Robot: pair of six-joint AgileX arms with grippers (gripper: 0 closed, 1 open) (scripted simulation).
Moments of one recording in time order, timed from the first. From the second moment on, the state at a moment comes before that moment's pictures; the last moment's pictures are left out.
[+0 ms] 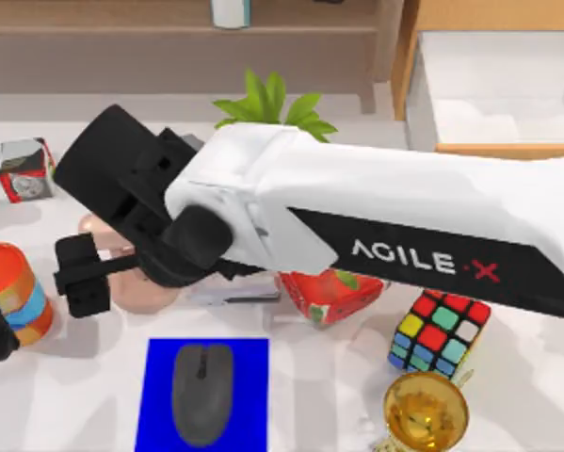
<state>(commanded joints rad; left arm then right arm) 0.00 0.00 0.00 0.00 0.00 0.00 1.04 2.12 1.75 -0.68 0.23 0.66</state>
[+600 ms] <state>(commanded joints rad) 0.00 0.00 0.00 0.00 0.00 0.00 0.79 1.92 1.29 0.31 0.35 -0.49</state>
